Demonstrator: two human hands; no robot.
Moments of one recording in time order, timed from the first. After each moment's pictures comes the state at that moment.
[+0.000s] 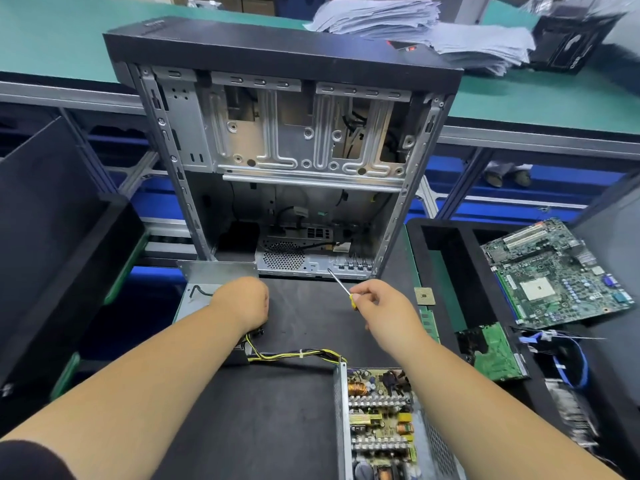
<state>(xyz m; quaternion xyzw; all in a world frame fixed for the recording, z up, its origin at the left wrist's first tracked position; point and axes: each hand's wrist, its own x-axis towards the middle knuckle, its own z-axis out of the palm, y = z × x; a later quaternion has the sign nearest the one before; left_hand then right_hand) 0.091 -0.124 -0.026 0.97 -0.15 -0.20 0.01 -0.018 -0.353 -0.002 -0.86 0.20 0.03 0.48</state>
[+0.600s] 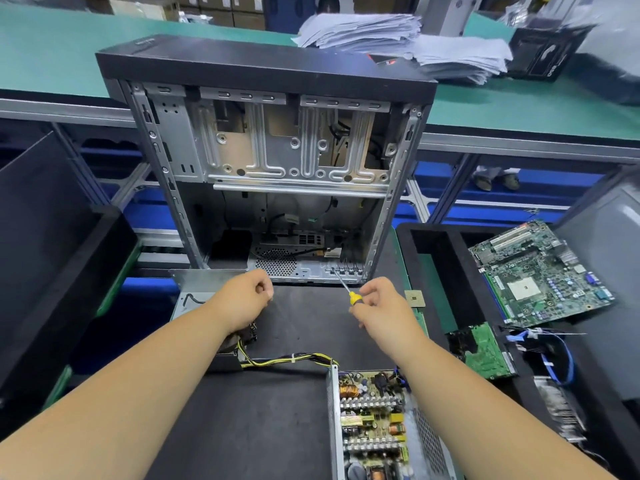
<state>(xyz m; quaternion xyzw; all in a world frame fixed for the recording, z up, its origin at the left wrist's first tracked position) 0.084 -0.127 -0.006 0.91 -0.09 -0.19 0.36 -0.024 -0.360 0.008 -0.83 0.22 0.03 0.51</state>
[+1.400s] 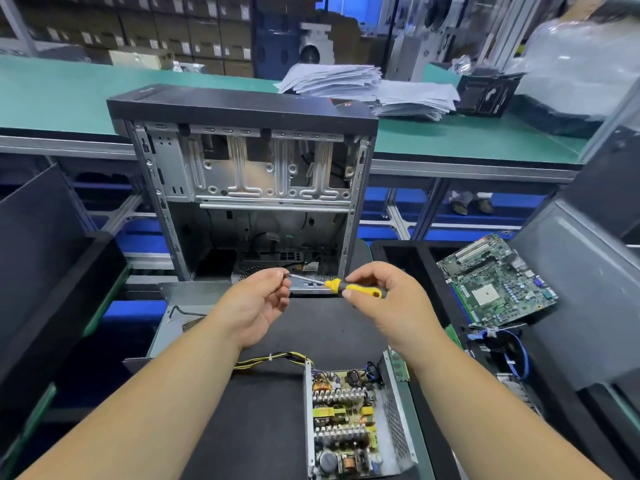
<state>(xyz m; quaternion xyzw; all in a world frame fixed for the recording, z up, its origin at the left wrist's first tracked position) 0.021 -0.177 0.054 0.49 0.04 -0.27 0.83 -0.090 -0.367 0.105 -0.83 0.10 -0.13 0.54</state>
